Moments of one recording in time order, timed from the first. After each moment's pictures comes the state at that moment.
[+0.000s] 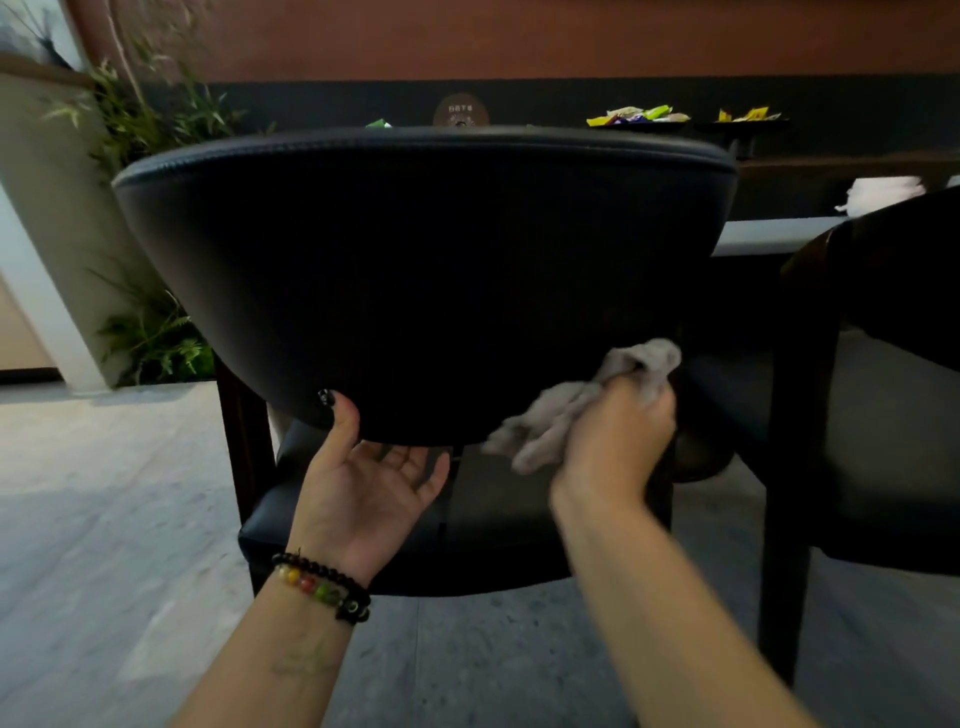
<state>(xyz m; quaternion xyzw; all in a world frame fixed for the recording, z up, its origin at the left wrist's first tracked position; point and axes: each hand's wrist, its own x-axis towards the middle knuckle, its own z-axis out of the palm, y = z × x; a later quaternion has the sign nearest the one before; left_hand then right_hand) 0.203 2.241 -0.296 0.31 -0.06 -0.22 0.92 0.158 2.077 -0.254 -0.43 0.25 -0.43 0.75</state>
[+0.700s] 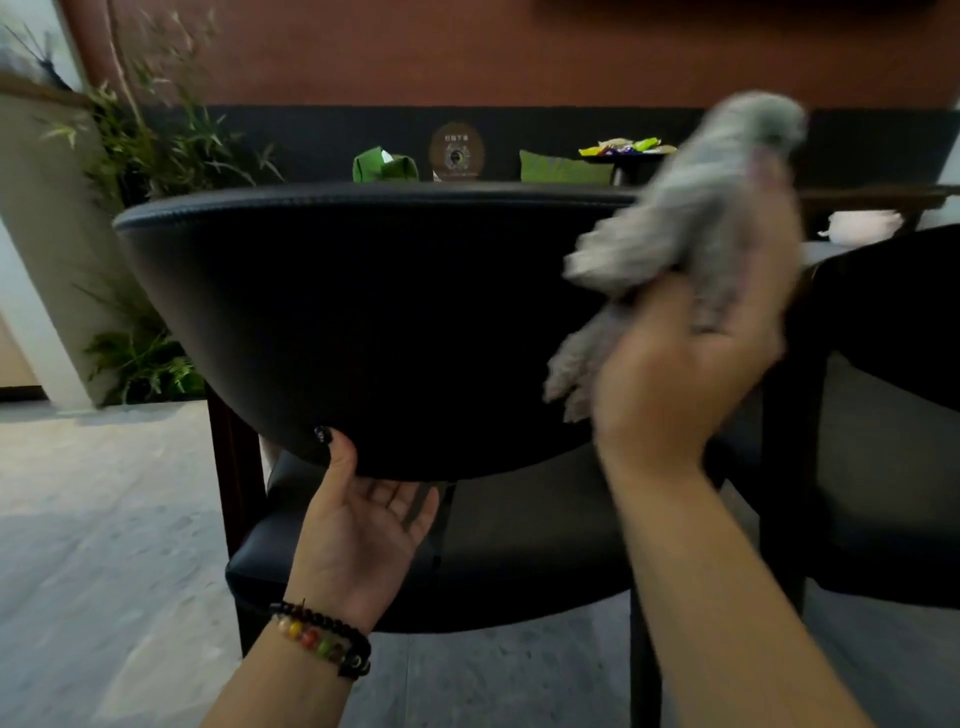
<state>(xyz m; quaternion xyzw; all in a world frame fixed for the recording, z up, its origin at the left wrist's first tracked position) 0.200 2.236 -0.301 0.35 -0.03 -0.17 0.92 0.139 2.071 -0.179 -0.52 -0.07 -0.74 0.42</state>
